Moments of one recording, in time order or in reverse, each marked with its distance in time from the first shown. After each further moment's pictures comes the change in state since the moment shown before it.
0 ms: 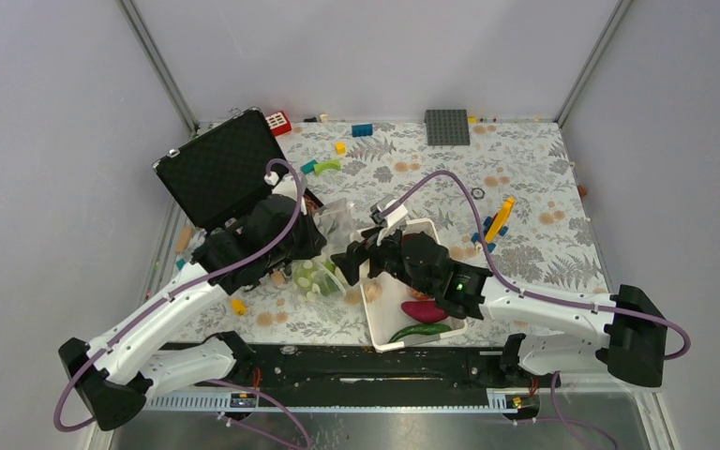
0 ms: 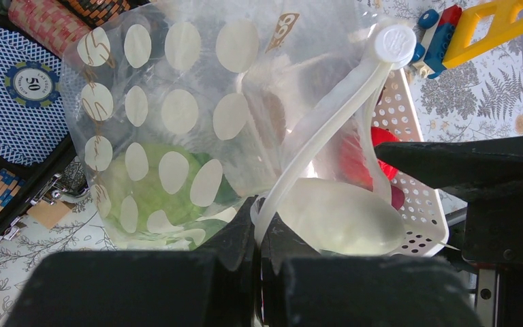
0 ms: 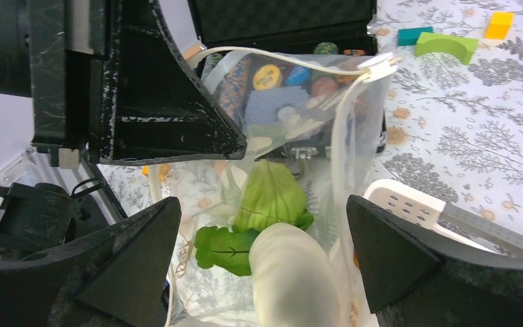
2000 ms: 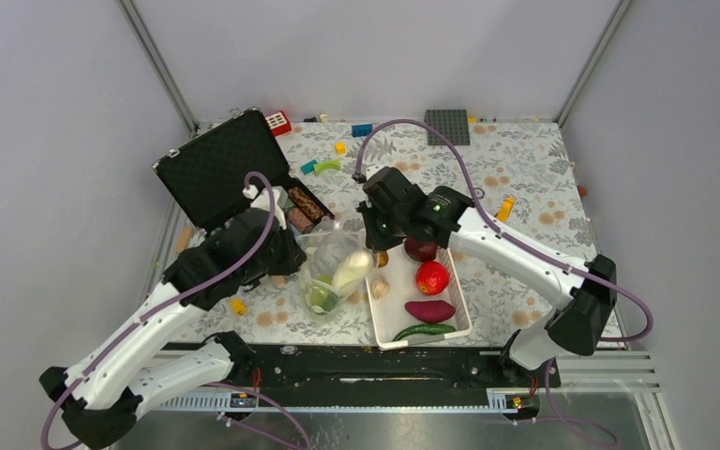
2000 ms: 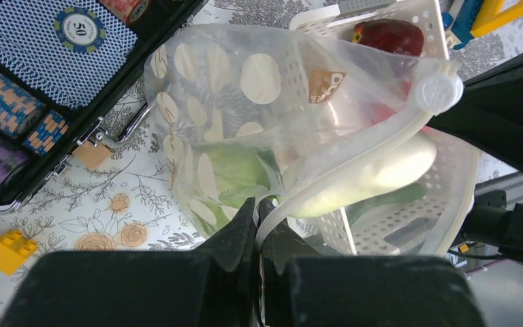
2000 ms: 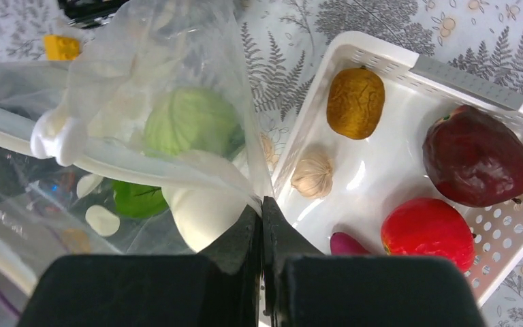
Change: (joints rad) left arm 0.010 -0.167 -0.002 -0.214 0.004 -0.003; right arm -0.192 0.314 0.722 -1.117 -0.208 0.131
